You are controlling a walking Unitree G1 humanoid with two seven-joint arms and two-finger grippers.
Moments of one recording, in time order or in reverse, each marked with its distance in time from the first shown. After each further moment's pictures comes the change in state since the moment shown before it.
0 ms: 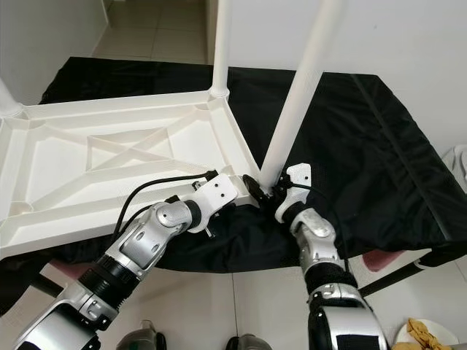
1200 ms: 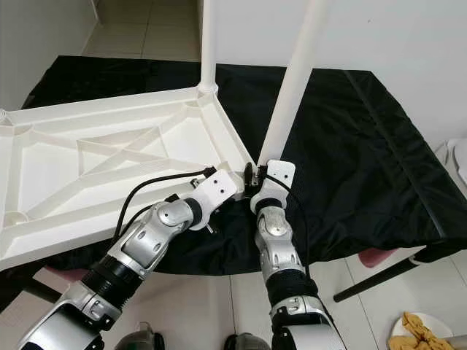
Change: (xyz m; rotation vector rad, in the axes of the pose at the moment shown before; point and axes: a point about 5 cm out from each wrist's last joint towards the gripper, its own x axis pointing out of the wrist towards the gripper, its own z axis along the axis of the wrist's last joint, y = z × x) left arm 0.002 0.000 0.004 -0.028 -0.014 0.024; right arm 0.016 0.026 0.009 -0.058 0.010 -0.471
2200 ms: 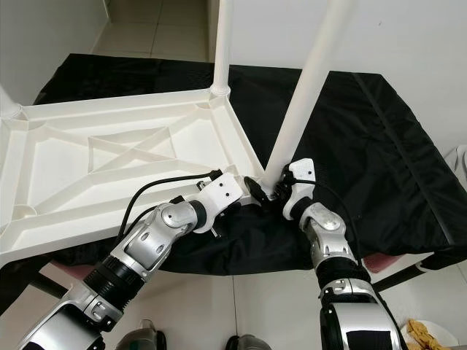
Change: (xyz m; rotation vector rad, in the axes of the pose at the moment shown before) left arm 0.001 -0.002 0.002 0.015 -0.004 -0.007; right arm 0.004 -0.047 0.006 -0.127 0.025 0.676
